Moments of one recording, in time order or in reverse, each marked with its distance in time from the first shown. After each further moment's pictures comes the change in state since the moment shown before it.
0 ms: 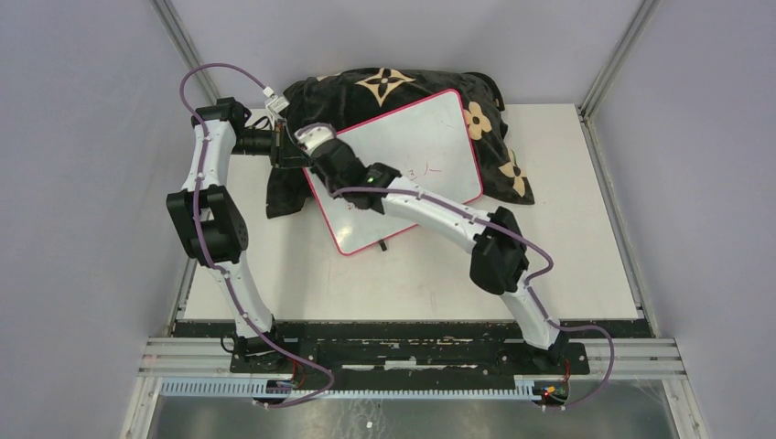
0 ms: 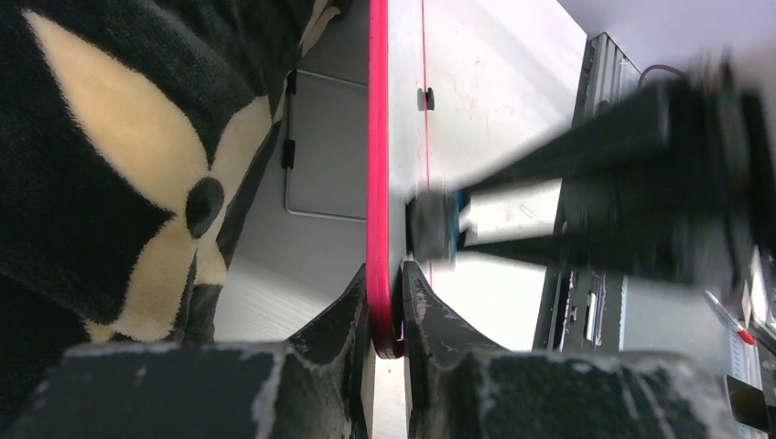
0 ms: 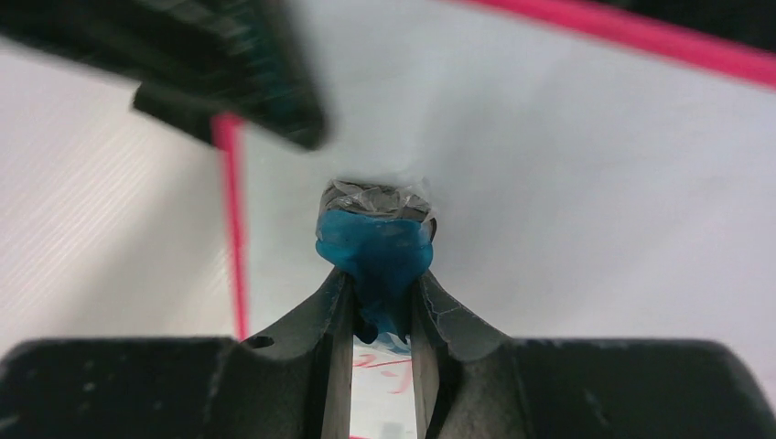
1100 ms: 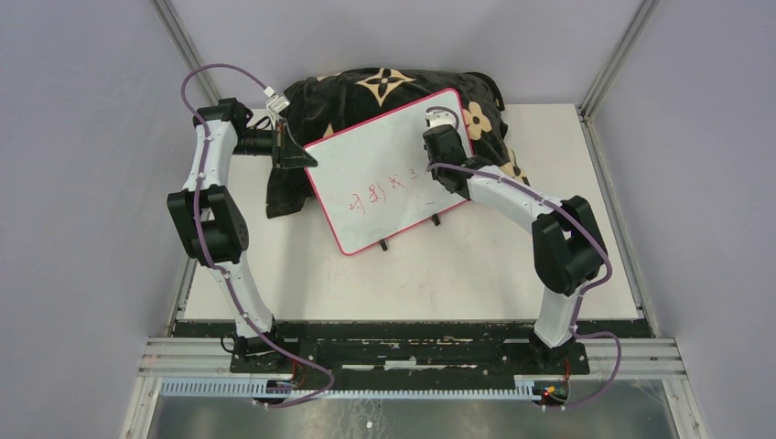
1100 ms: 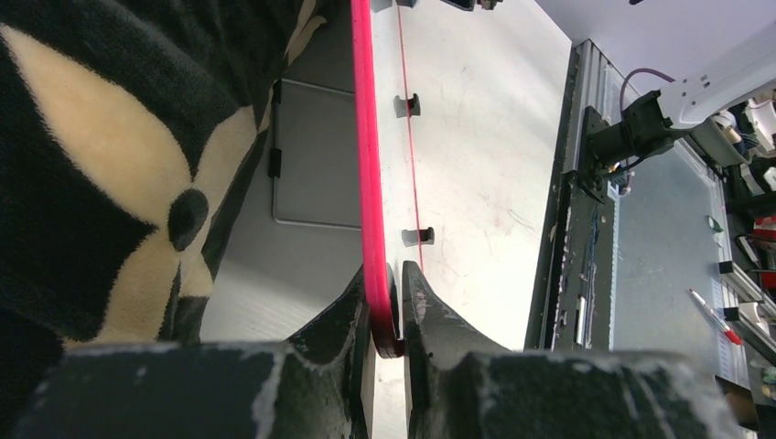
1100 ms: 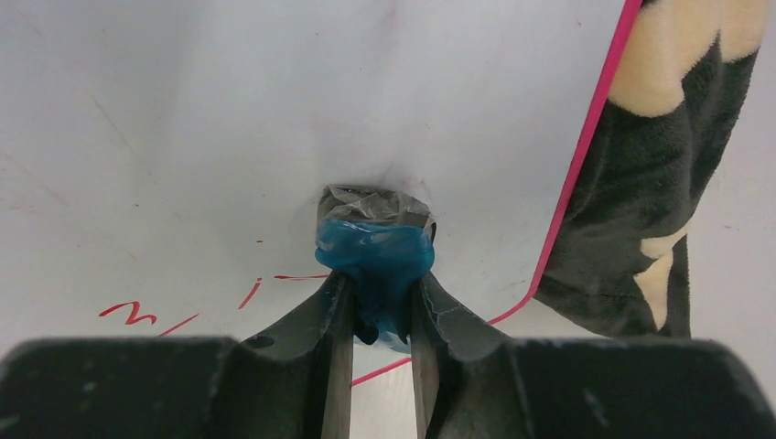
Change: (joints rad) left arm -0.006 -0.002 -0.006 -0.002 0.011 0.000; right arm -0.394 -0.345 -0.708 0.247 0.087 0.092
